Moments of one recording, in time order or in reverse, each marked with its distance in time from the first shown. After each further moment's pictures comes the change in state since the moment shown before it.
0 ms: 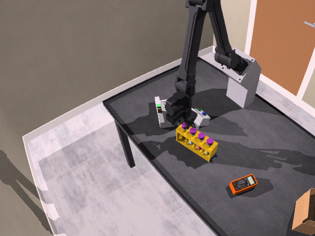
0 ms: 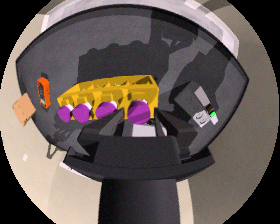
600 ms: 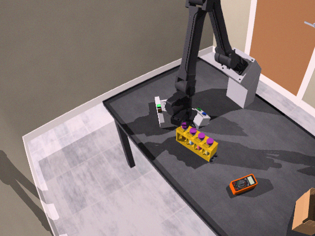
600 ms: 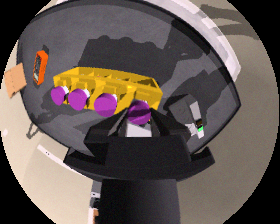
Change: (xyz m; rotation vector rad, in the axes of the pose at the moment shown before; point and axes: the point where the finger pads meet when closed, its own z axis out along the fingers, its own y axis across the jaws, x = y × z) arm 0.000 0.001 0.000 -0.003 -0.001 -0.276
